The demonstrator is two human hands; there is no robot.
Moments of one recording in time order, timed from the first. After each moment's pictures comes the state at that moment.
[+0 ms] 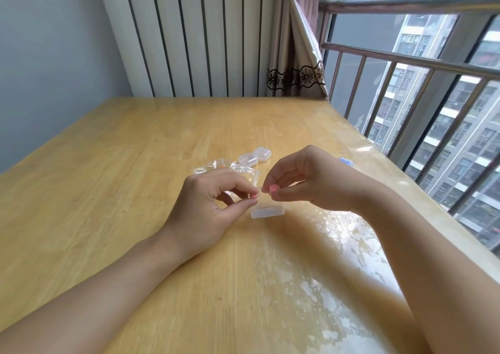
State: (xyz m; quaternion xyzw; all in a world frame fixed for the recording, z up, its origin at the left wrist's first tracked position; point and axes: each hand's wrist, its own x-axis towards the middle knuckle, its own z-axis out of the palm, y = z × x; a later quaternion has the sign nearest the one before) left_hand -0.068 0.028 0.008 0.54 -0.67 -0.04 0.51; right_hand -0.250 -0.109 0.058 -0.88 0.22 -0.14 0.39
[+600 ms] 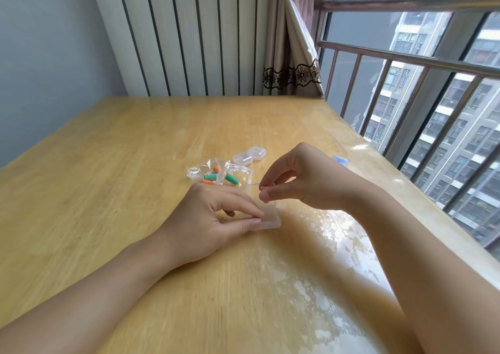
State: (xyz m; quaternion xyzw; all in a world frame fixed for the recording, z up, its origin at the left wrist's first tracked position) left_hand -0.072 0.033 0.007 0.54 -0.71 -0.11 0.44; right_hand -0.246 -0.104 0.060 -0.89 0.26 -0.15 0.34
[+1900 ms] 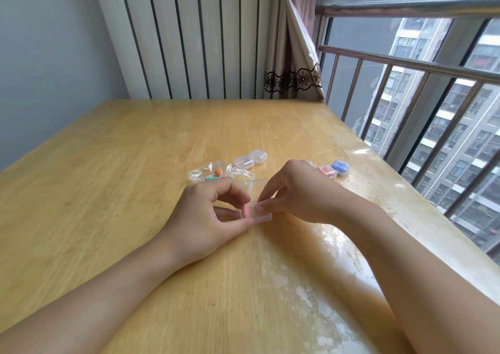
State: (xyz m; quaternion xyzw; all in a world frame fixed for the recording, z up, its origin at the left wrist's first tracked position) left_hand -0.080 0.035 0.010 0.62 -0.57 -0.20 0.51; right_hand -0.236 -0.096 0.048 -0.91 0.30 -0.11 0.28
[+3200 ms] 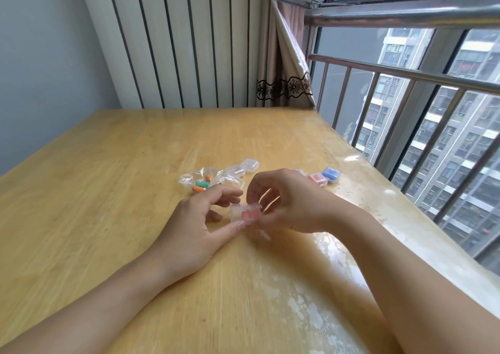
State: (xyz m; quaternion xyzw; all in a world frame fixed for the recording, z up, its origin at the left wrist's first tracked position) left_hand -0.073 0.028 0.000 0.62 -0.60 -0.15 0.48; right_hand -0.241 -0.105 0.041 -0.90 0.22 -0.15 0.34
